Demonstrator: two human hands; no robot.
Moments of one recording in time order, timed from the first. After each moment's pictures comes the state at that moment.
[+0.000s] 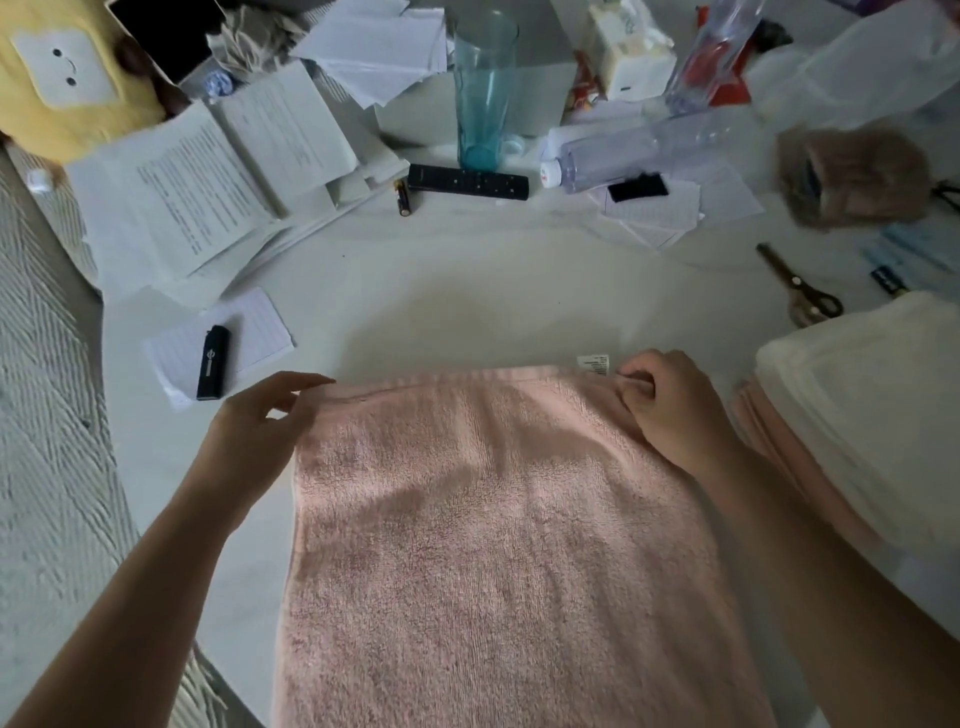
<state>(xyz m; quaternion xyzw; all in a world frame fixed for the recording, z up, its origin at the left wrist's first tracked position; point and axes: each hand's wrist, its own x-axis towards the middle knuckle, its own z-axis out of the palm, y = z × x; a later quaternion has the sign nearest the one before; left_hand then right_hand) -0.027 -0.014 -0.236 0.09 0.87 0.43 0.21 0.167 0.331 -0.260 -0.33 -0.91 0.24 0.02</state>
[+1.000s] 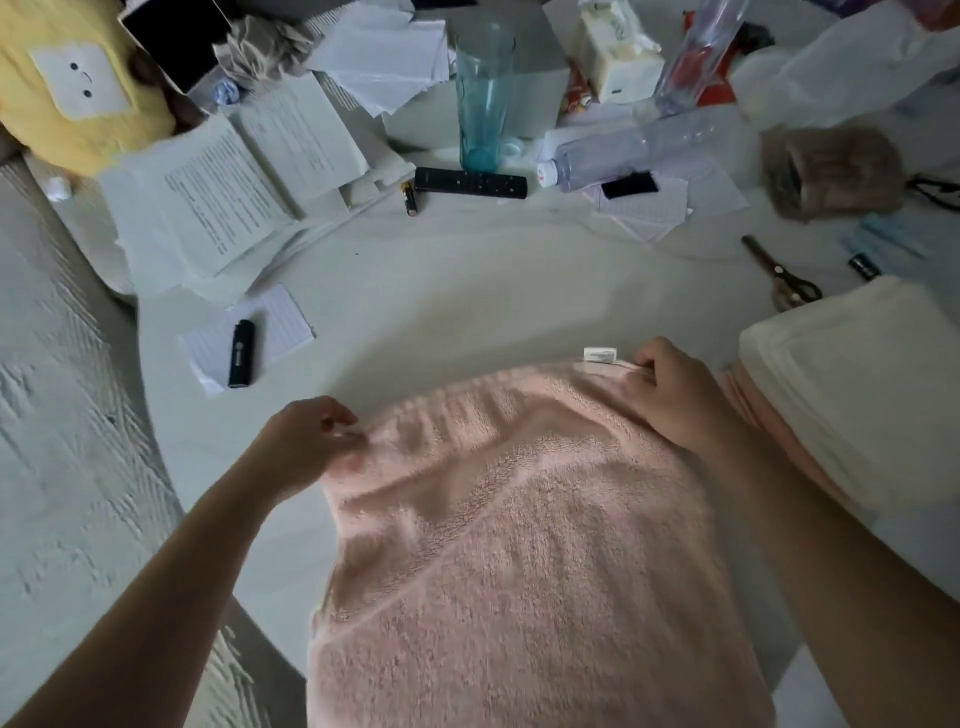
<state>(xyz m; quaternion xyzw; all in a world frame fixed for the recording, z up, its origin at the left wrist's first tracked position) -0.018 -0.017 -0.242 0.17 0.90 0.26 0.30 0.177 0.326 -0.243 -0.36 -0.90 0.24 -0.03</state>
